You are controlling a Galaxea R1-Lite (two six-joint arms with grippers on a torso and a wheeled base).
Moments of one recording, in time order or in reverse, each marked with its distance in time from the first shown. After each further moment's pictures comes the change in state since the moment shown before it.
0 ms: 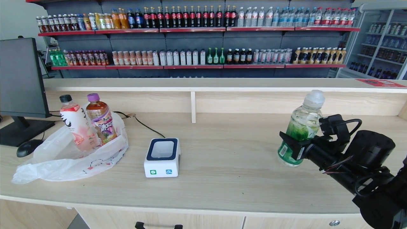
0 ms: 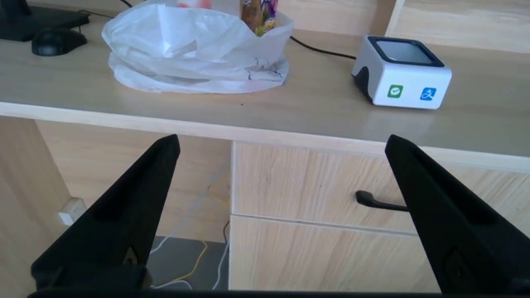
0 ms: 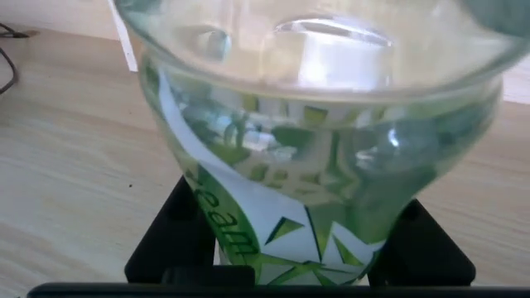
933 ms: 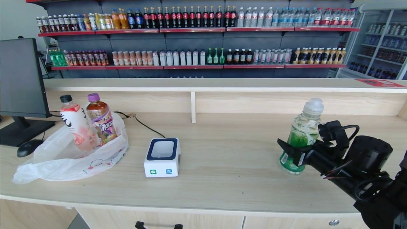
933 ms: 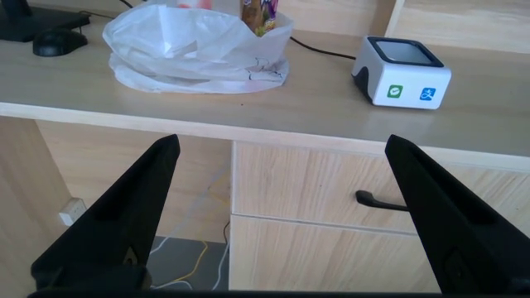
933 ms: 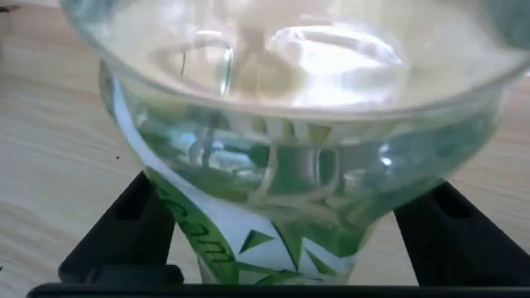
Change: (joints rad) left arm 0.000 0.000 0.000 -0.001 0.000 0.000; right arm -0.019 0.032 0.038 -0.002 0.001 -0.007
